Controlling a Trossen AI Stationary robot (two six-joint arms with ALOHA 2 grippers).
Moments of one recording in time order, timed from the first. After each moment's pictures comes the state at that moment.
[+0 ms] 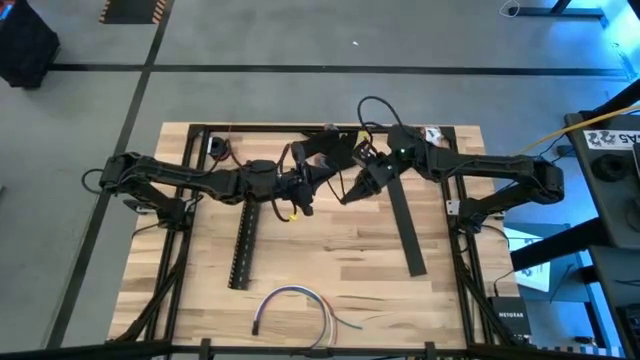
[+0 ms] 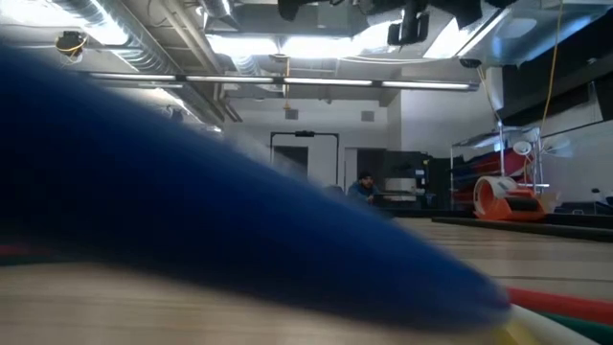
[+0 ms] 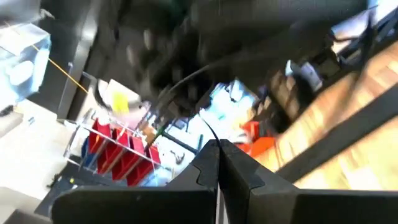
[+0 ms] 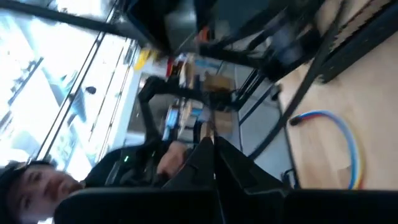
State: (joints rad) left arm -0.03 1.46 1.11 0.30 -0.42 0.92; right arm -0.24 1.31 0.98 0.18 -0.90 1.23
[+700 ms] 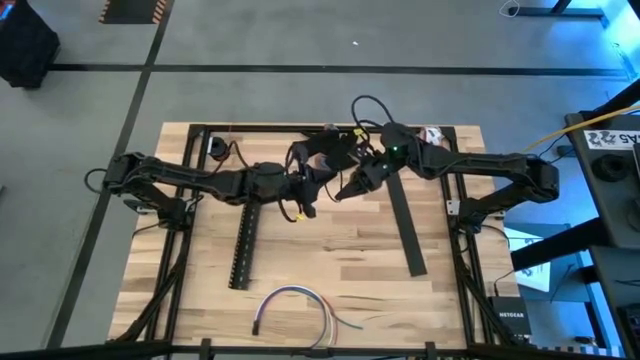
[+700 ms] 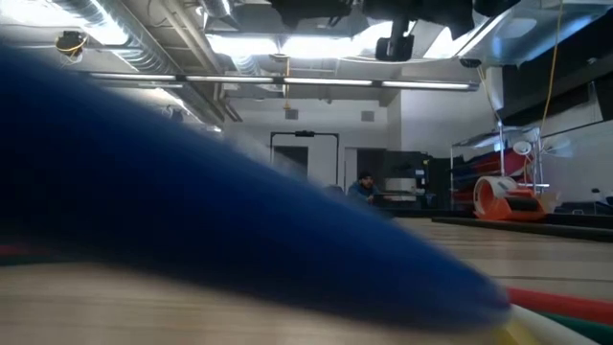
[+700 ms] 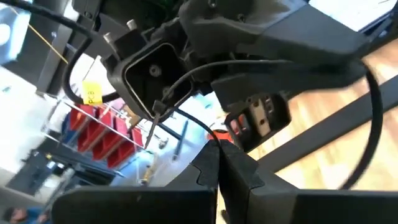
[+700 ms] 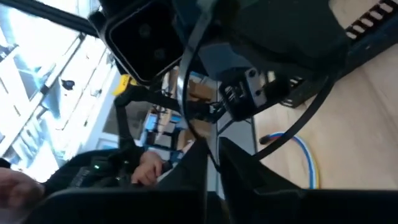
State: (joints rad) left arm -0.04 1.49 1.11 0.27 -0.44 0.77; right arm -0.28 1.35 0.98 0.17 -0.87 1.04
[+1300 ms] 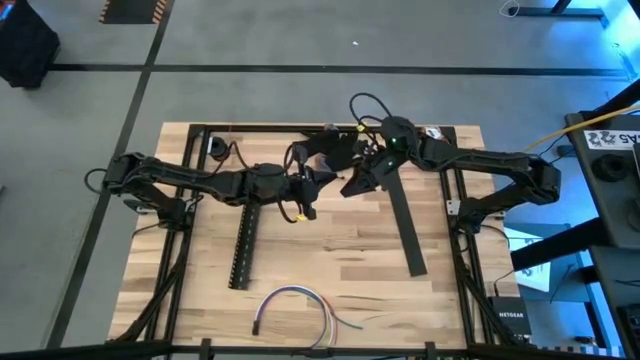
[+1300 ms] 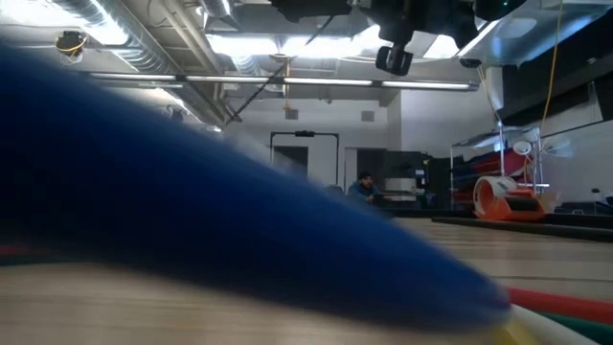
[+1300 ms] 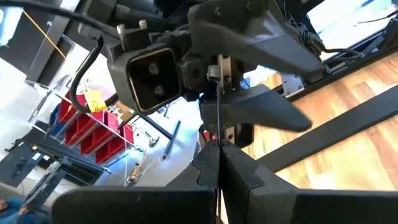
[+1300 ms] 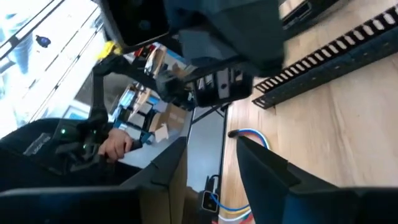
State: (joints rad) left arm -0.04 1.49 1.11 0.27 -0.43 0.71; right arm -0.35 1.33 0.98 0.03 -0.98 0.70
